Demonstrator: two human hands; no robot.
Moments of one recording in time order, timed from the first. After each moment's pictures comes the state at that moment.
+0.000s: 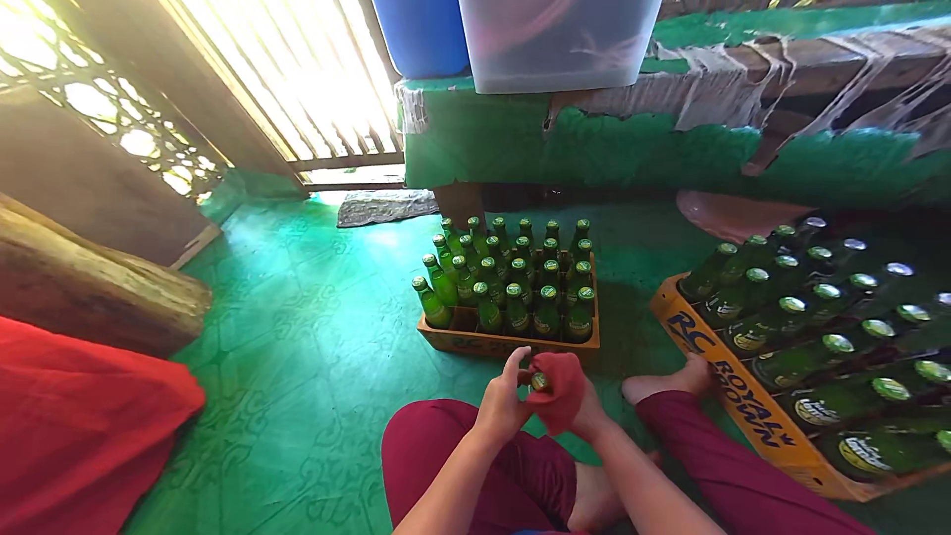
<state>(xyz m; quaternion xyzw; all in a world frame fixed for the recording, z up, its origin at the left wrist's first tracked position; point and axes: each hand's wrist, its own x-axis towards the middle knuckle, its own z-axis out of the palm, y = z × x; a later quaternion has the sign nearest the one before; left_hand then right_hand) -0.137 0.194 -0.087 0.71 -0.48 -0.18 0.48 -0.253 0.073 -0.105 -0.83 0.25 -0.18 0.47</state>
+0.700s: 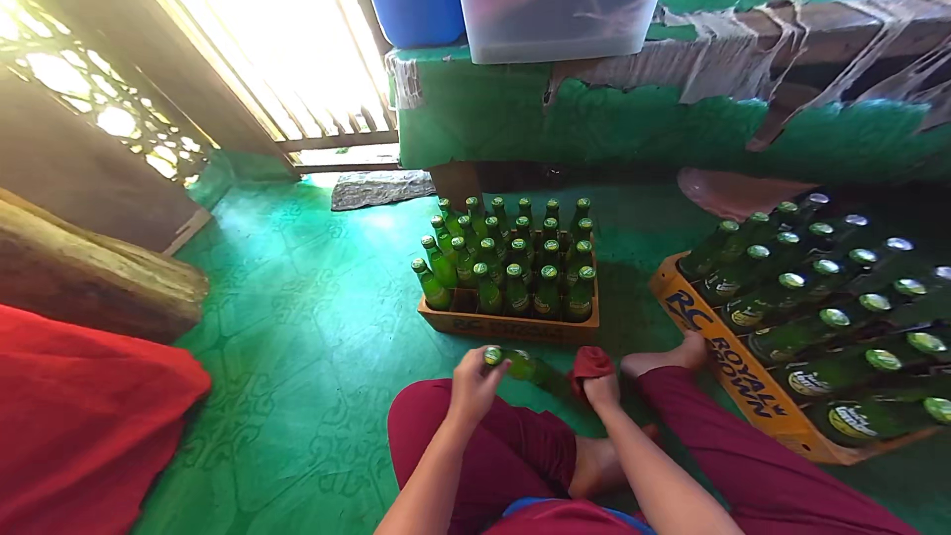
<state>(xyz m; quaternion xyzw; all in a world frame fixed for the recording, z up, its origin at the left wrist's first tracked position) -0.121 0.230 -0.097 0.77 -0.38 -0.11 0.50 -0.272 0.056 -0.175 -0.72 0.53 -0.08 0.44</state>
